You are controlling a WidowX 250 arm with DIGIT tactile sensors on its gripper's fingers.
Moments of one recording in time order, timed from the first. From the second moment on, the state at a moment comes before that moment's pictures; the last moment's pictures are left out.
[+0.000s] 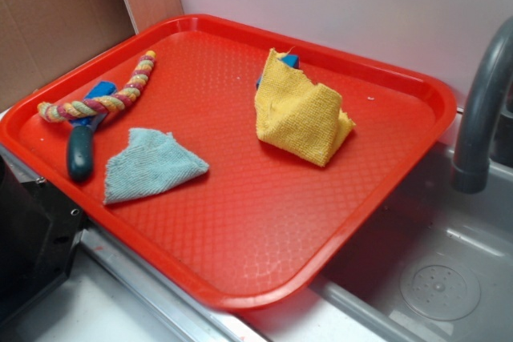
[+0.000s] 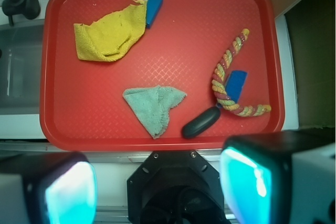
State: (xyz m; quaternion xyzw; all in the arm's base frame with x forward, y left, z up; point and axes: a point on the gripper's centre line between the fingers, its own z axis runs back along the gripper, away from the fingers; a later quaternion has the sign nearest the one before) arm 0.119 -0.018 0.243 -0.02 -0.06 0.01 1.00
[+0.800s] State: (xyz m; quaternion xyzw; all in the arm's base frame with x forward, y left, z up) arm 0.206 -0.003 0.169 0.05 -0.05 0.26 0.96
